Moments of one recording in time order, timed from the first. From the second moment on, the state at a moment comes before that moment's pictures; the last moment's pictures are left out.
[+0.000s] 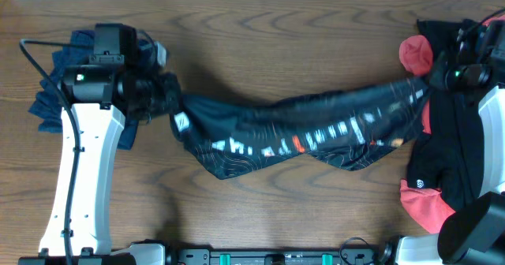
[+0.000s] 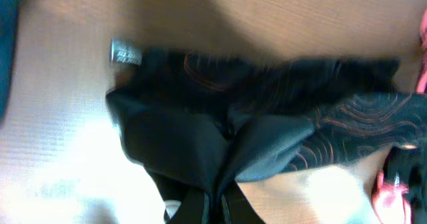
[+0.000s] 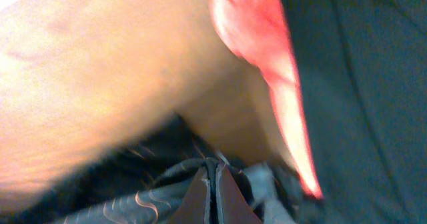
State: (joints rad) left arm -0.01 1.46 1.48 -1.20 0.33 -0.25; right arm -0.32 1.61 1.40 -0.79 -0.22 0.15
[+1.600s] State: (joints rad) left arm -0.10 1.46 1.33 -1.36 0.33 -0.33; right arm -0.32 1.61 0.99 -1.02 0.09 0.28
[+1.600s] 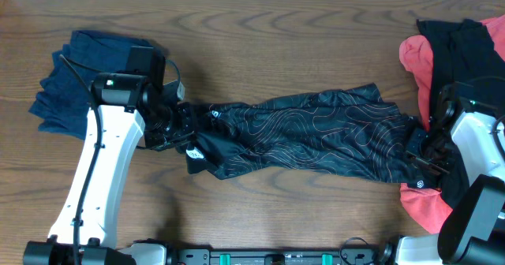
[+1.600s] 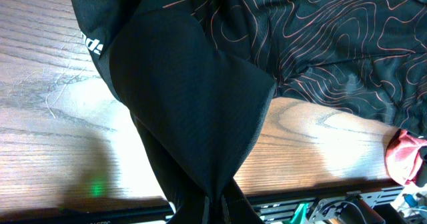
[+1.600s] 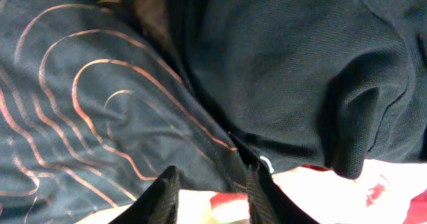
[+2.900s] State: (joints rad) left arm -0.10 1.46 1.33 -1.36 0.33 -0.33; right arm -0.32 1.61 0.81 -0.86 0.09 0.31
